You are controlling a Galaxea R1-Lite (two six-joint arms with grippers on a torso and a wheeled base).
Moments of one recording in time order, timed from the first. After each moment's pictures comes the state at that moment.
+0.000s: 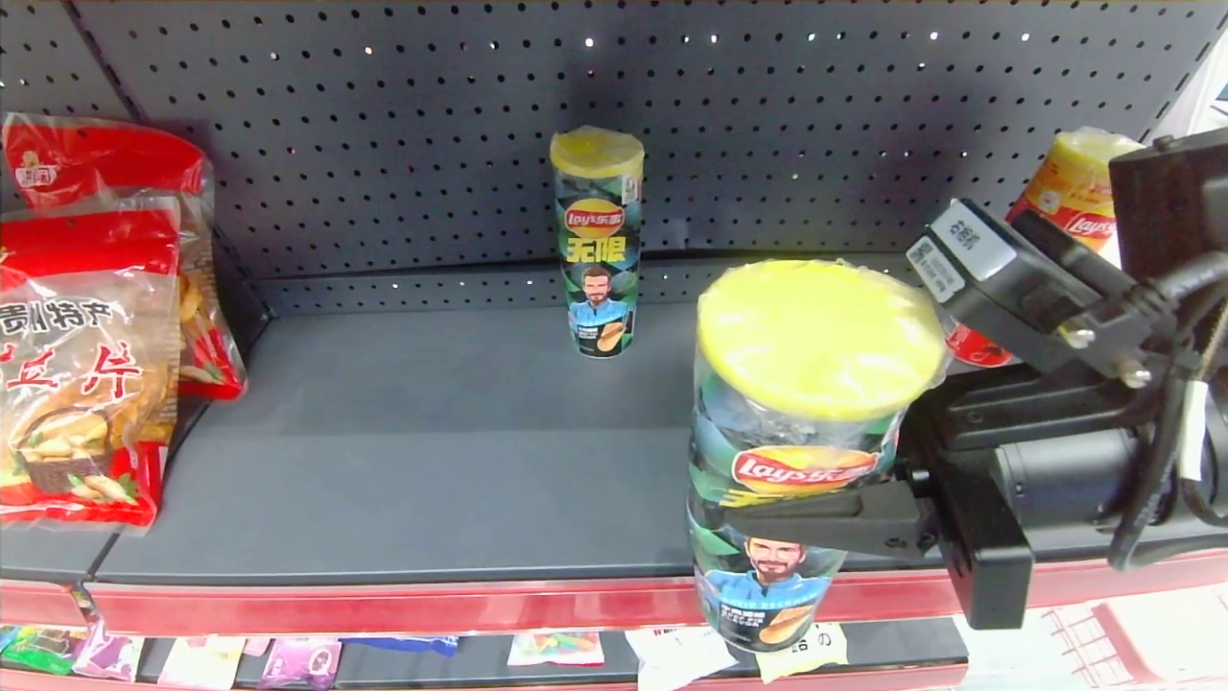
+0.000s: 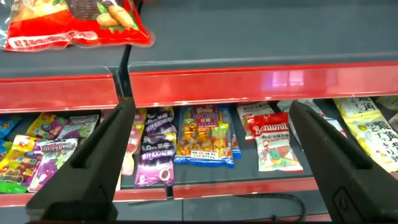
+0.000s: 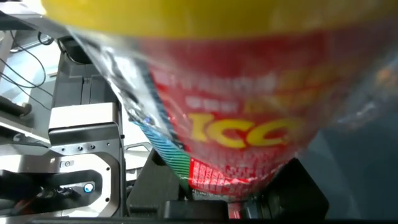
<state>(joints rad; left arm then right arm) 0.00 0.00 0.00 0.00 -0.03 0.01 0.77 1.45 -1.07 0.08 0.52 -0.40</state>
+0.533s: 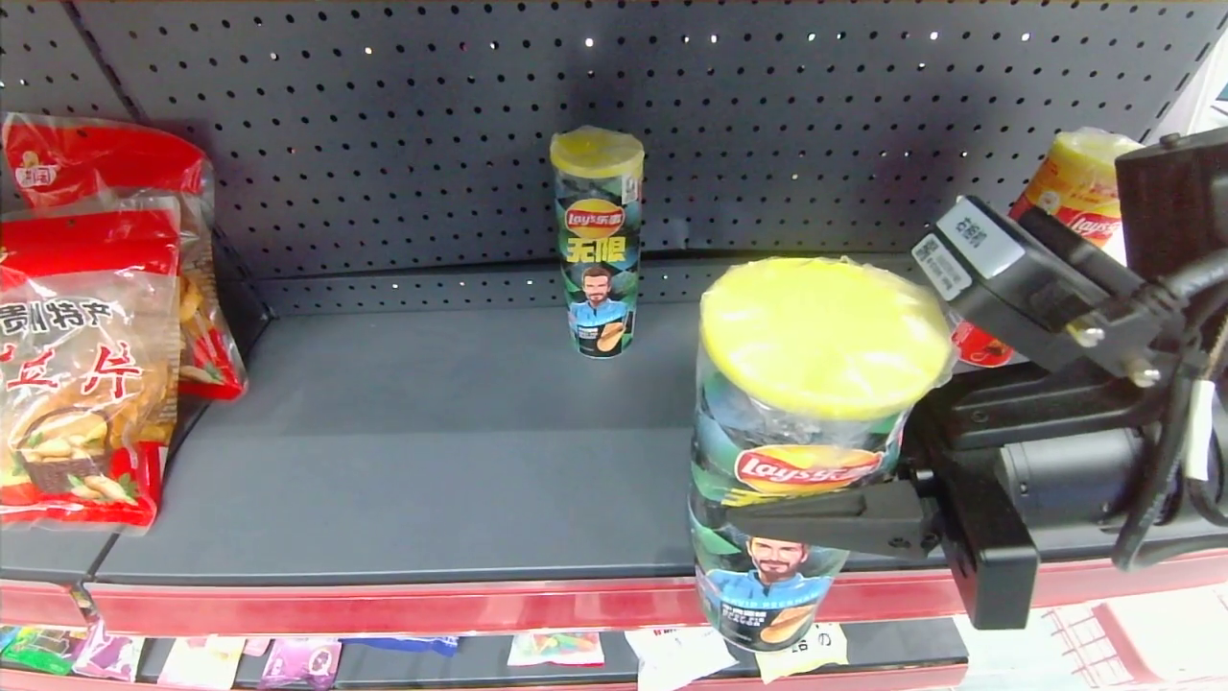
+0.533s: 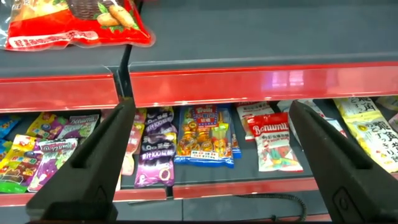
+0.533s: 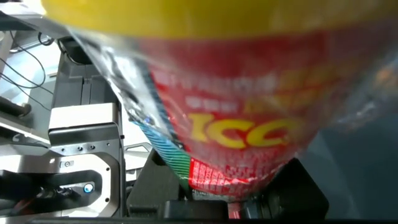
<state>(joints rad) 0.00 0.00 0.00 0.00 -0.03 0.01 0.77 1.44 -1.07 0.08 0.52 -0.40</state>
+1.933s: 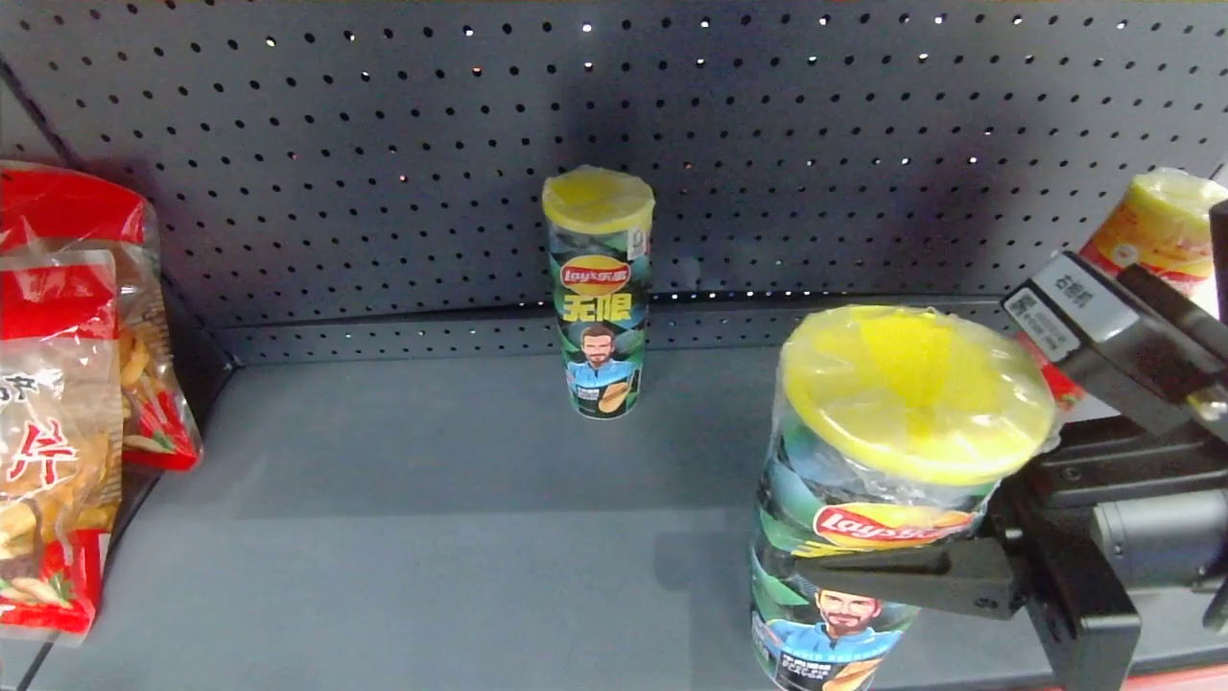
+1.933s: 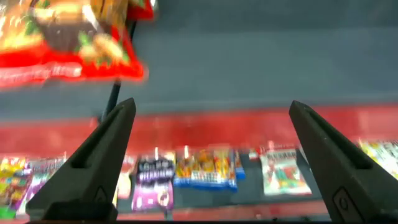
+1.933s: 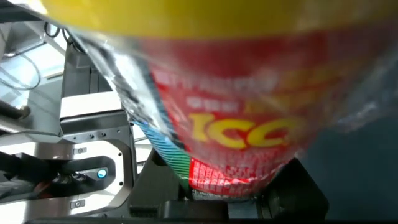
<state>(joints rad) 0.01 0.00 0.00 0.00 -0.03 0.01 0.74 1.34 -0.95 0.08 0.52 -0.38</state>
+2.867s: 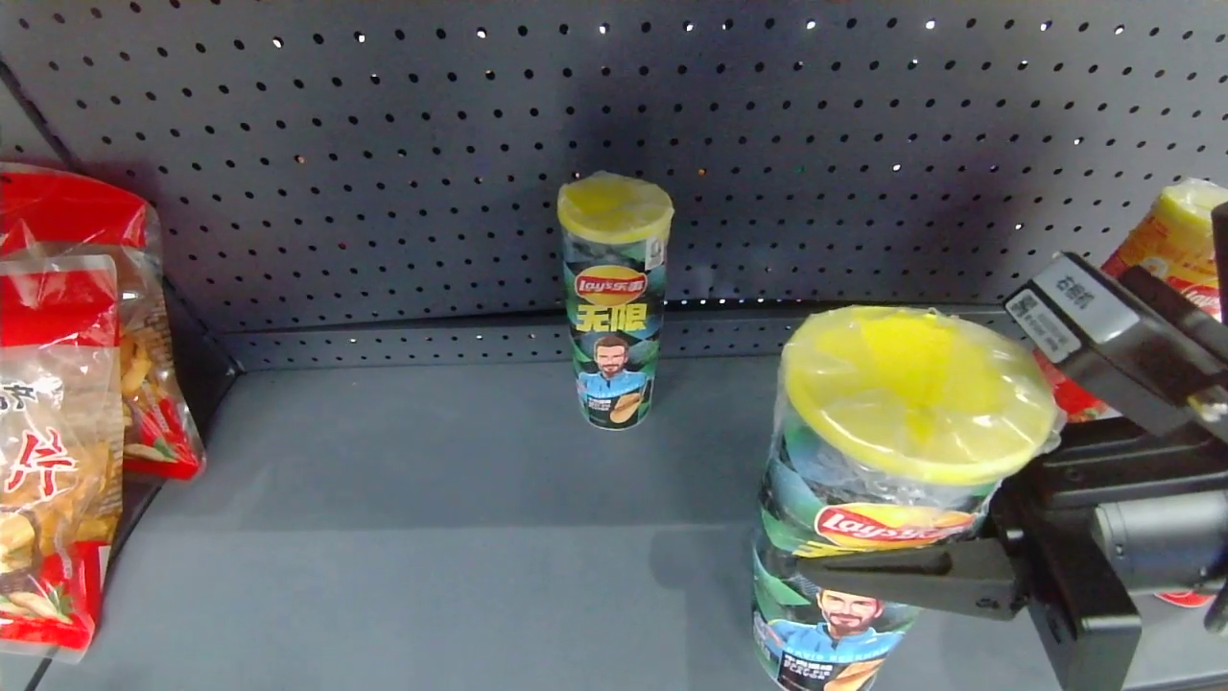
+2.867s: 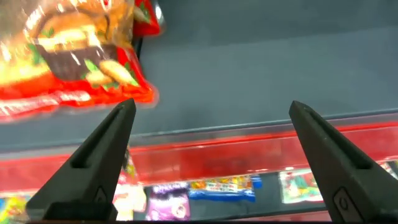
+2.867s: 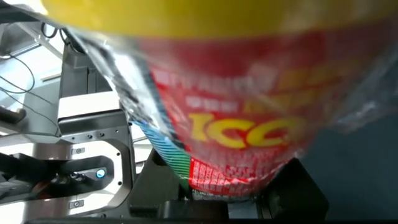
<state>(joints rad) 0.01 0.00 0.00 -0.01 -0.03 0.10 0.73 1.33 -0.94 0.07 0.52 -0.37</state>
